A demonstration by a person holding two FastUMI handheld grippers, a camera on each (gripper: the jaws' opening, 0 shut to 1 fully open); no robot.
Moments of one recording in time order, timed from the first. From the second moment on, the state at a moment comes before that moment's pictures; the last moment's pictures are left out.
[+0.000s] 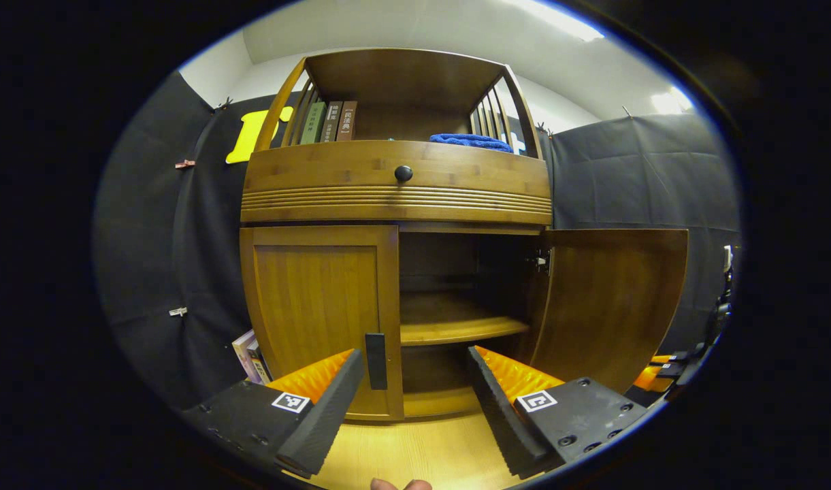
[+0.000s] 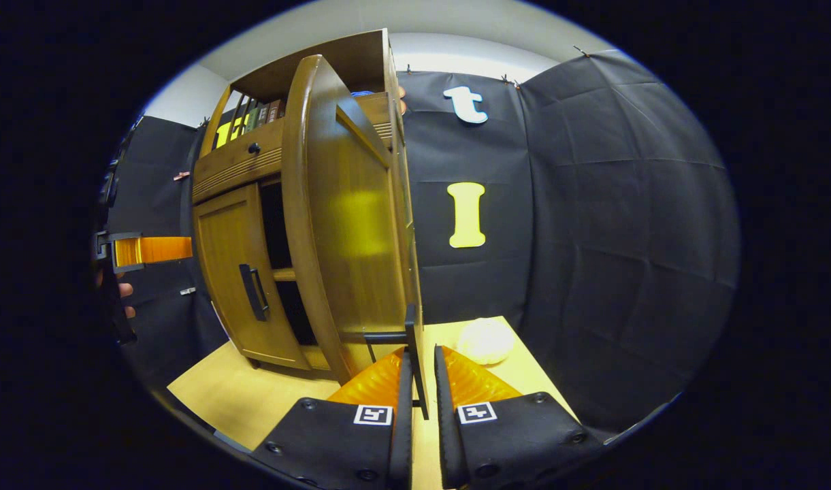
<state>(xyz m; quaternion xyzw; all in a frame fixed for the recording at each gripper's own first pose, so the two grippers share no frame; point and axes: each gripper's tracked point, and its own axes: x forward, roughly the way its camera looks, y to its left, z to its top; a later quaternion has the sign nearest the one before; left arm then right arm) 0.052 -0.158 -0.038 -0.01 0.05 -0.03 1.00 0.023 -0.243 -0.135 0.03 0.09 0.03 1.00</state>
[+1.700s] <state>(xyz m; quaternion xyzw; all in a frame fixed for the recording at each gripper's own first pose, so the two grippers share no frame) 0.227 -0.103 -0.163 0.00 0.12 0.06 0.99 -0.031 -0.366 -0.082 0.00 0.03 -0.10 1.00</state>
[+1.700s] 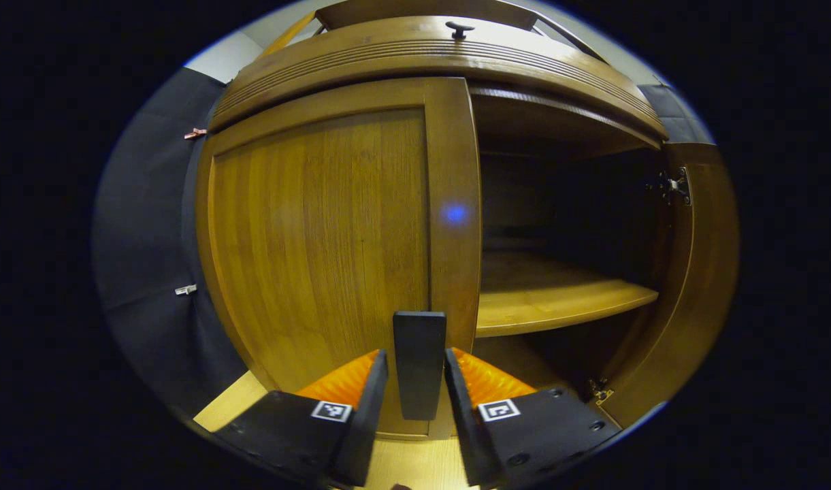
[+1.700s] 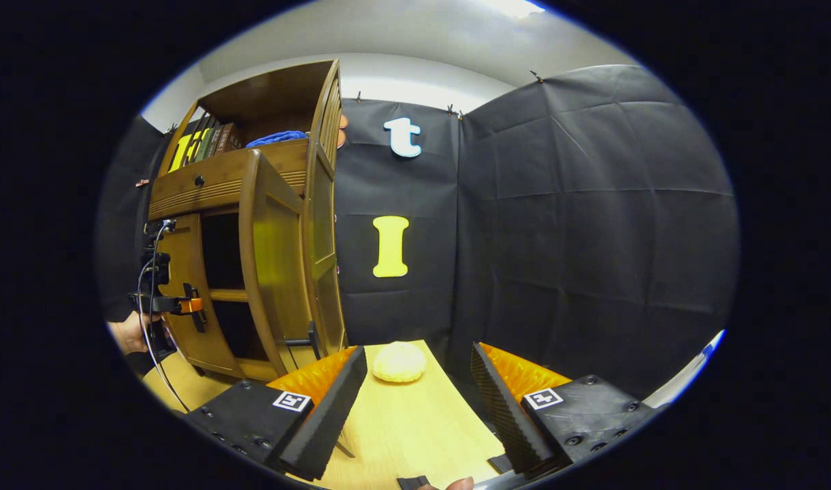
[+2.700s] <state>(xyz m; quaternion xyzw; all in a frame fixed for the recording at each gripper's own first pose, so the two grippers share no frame) 0.131 -0.082 -0.163 -0.02 0.12 0.03 0.99 -0.055 -0.292 -0.065 -0.01 0.02 -0.07 1.00</state>
